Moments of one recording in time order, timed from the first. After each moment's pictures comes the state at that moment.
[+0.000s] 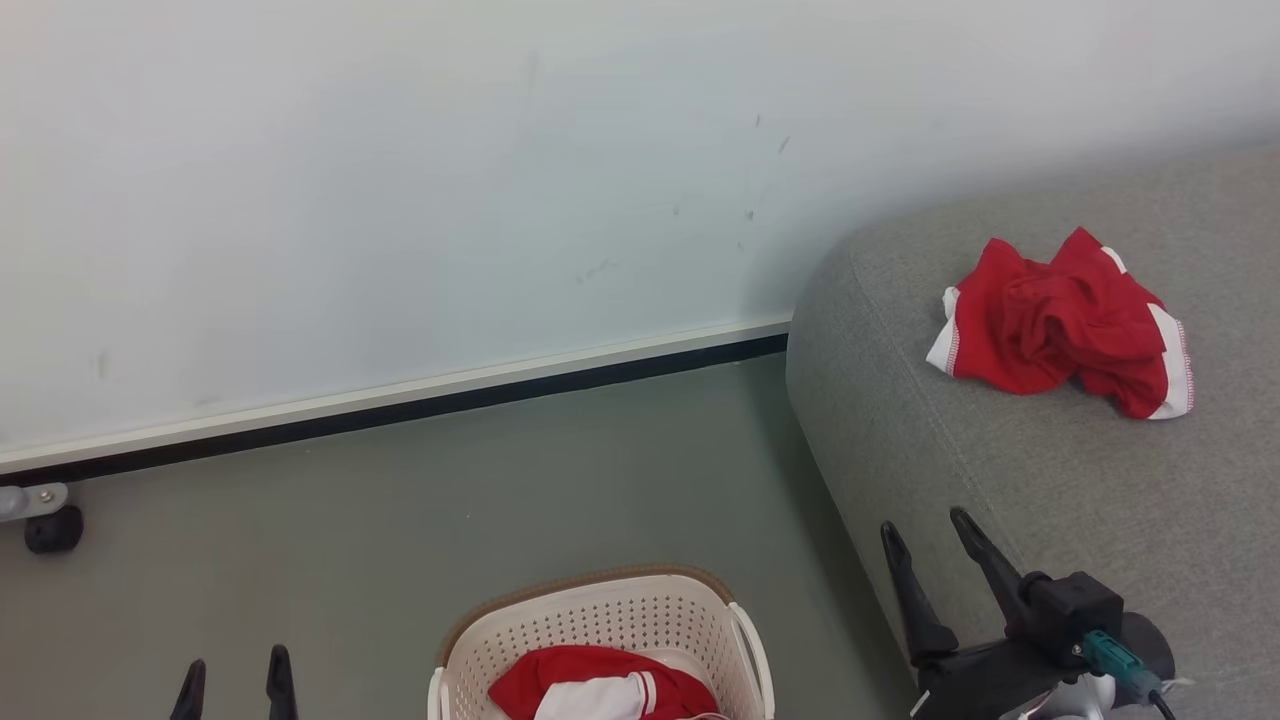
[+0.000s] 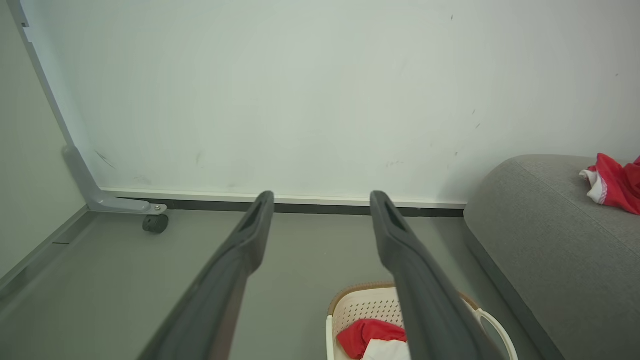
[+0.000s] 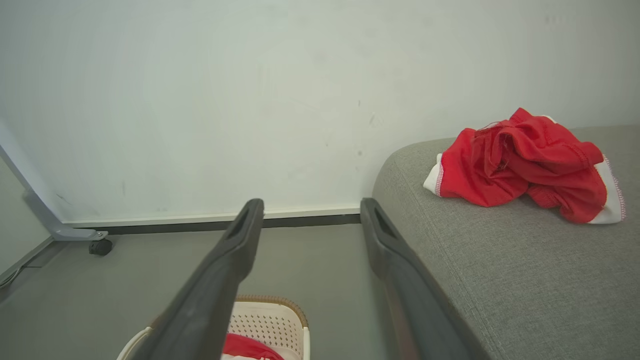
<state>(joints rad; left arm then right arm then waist) 0.21 0.23 -0.09 0.06 -0.46 0.12 -0.25 -0.19 -0.26 0.52 0.30 0.46 -0.11 -0.25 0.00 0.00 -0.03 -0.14</state>
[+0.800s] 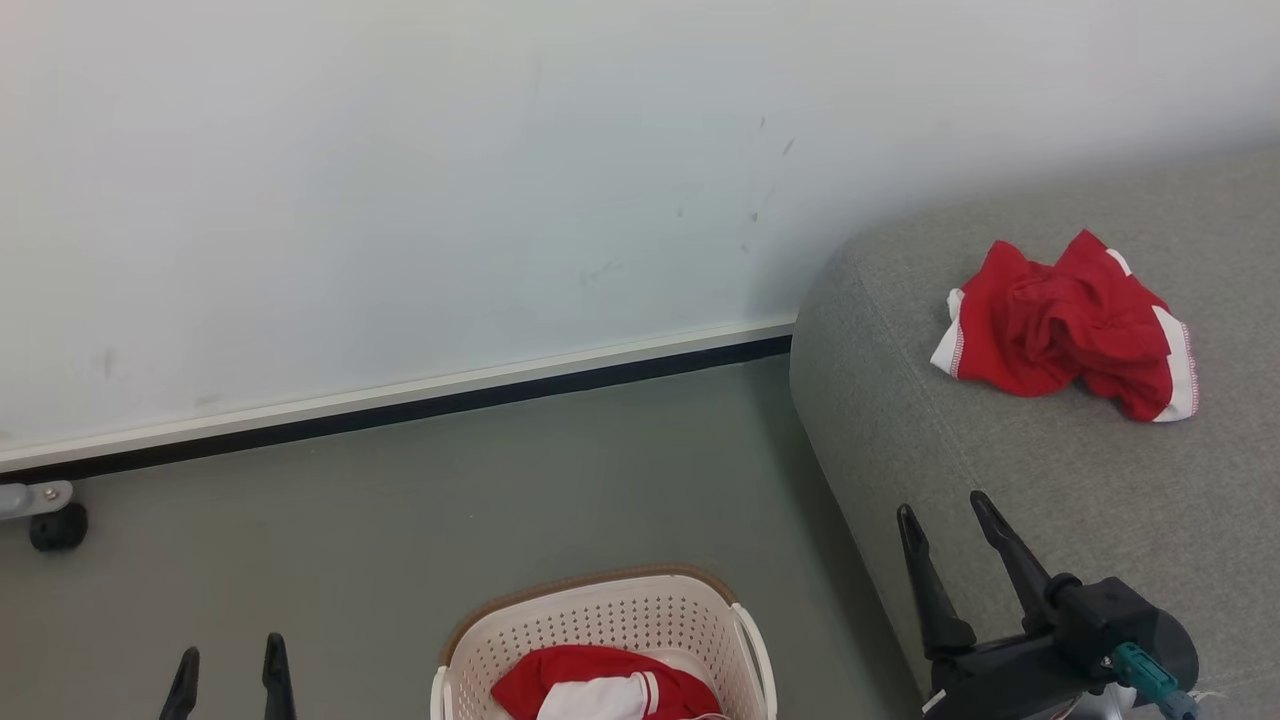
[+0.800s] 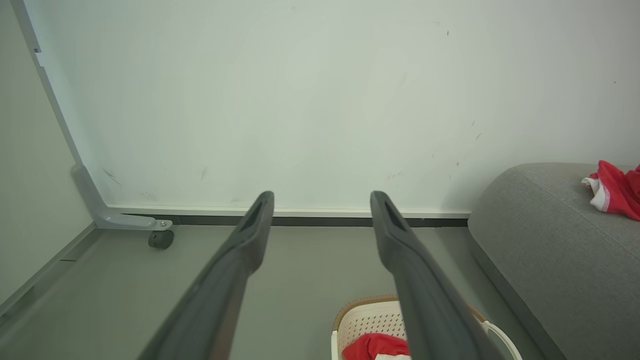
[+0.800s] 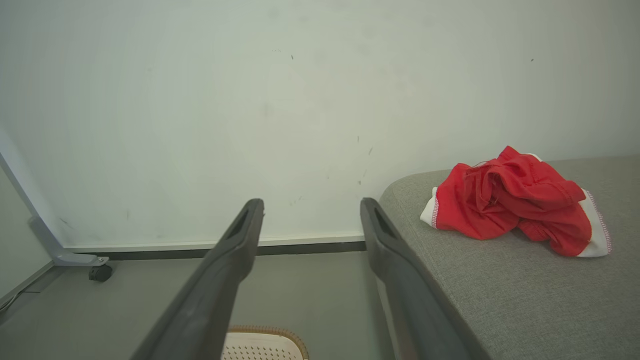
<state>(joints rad) 0.21 0.22 -0.07 0.03 -0.42 0.12 -0.25 -0.13 -0.26 0.45 0.17 0.41 -0.12 -0.25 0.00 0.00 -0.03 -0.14</state>
